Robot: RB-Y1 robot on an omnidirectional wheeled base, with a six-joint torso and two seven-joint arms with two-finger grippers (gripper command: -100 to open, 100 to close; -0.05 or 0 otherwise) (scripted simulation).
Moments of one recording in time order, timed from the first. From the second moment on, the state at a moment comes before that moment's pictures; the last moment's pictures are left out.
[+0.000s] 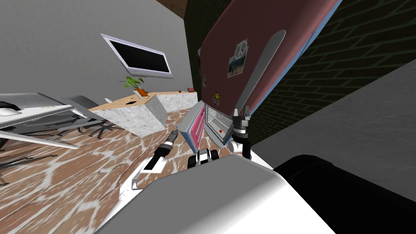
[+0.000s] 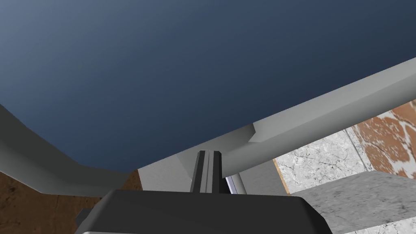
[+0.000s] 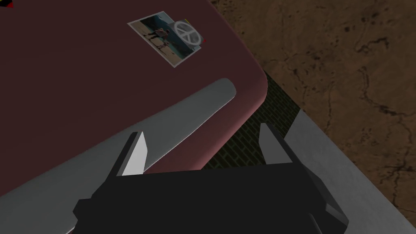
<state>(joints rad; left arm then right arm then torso) 0.31 0.53 -0.17 -1.94 -0.02 -0.05 -0.01 0.49 0.03 -0.01 -2.39 -0.08 -0.57 0.15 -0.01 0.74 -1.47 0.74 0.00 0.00</state>
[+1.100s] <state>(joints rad) 0.32 0.58 -0.22 -1.95 -0.01 -0.08 0.00 0.49 0.03 -0.01 -2.39 -0.08 -0.57 0.15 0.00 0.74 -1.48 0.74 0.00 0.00</state>
